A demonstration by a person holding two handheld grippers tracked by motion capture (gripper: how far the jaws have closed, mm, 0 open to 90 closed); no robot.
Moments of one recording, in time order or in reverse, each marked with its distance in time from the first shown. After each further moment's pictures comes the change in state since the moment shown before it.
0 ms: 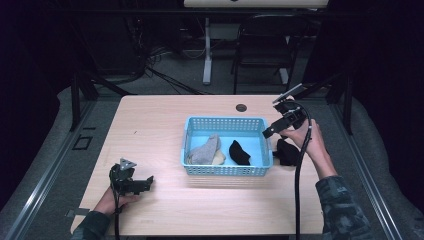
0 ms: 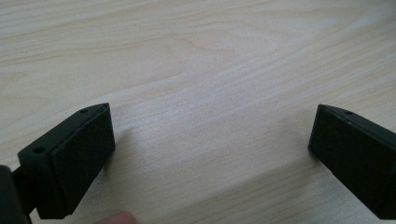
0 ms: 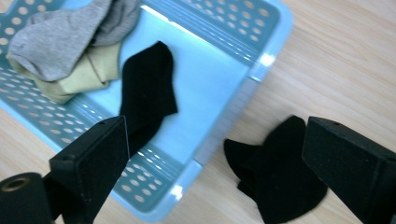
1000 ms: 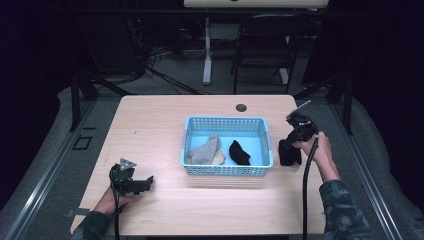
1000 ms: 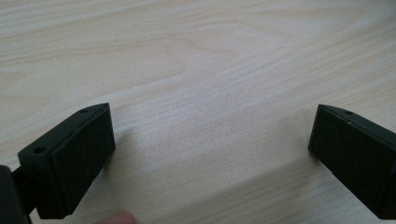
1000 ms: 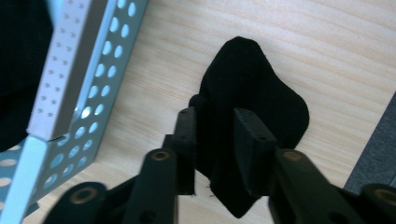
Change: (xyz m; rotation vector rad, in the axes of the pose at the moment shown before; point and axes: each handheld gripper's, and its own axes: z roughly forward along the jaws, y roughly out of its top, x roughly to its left) left arm 0.000 0.000 0.000 0.000 0.000 0.001; right arm -0.067 -0.041 0.056 0.150 -0.064 0.210
